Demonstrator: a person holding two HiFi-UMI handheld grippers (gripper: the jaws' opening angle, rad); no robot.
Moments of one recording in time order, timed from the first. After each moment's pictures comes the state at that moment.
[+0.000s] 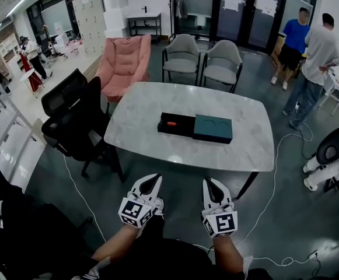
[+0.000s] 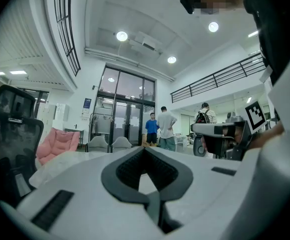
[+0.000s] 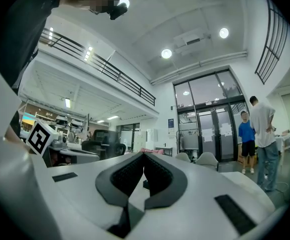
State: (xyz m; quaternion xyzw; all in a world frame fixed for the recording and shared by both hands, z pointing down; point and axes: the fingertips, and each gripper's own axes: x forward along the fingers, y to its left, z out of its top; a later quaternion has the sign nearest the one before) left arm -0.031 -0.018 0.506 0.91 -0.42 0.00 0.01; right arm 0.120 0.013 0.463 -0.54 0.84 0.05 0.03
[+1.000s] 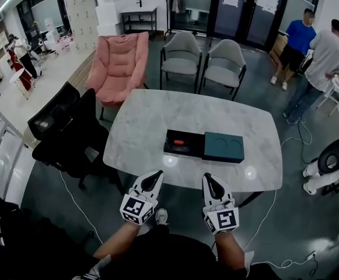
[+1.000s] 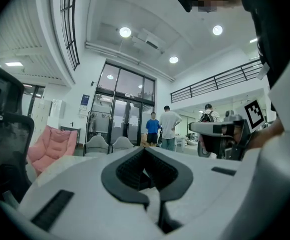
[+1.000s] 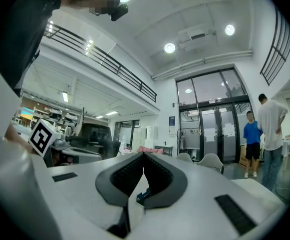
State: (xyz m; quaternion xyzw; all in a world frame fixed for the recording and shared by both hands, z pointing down) left arm -0.082 -0.195 0.508 0.92 -0.40 0.00 0.03; right arm 0.059 -0.160 0.460 -0.54 0.84 0.06 0.01
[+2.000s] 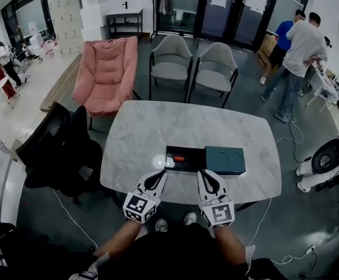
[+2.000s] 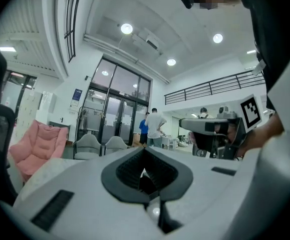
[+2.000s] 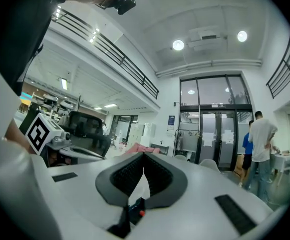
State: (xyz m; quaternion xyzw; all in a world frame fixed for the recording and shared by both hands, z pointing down) left arm -0.094 -0.309 0.513 0.94 -0.35 -0.01 0.04; right arm 0.013 -0.279 0.452 -0.55 0.83 0.09 -0.04
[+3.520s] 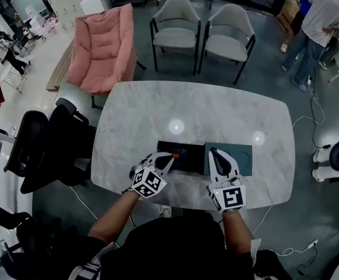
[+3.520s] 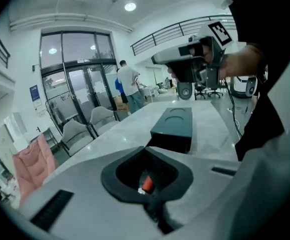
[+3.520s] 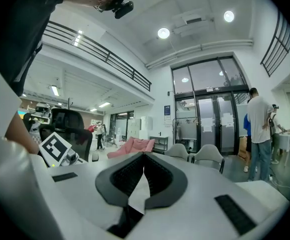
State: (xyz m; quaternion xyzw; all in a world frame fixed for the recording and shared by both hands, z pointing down) left arm 0.020 -0.443 0.660 0.92 -0.23 0.32 -0.07; right arm 0.139 -0.427 0.503 -0.55 0.83 0.02 -0.03
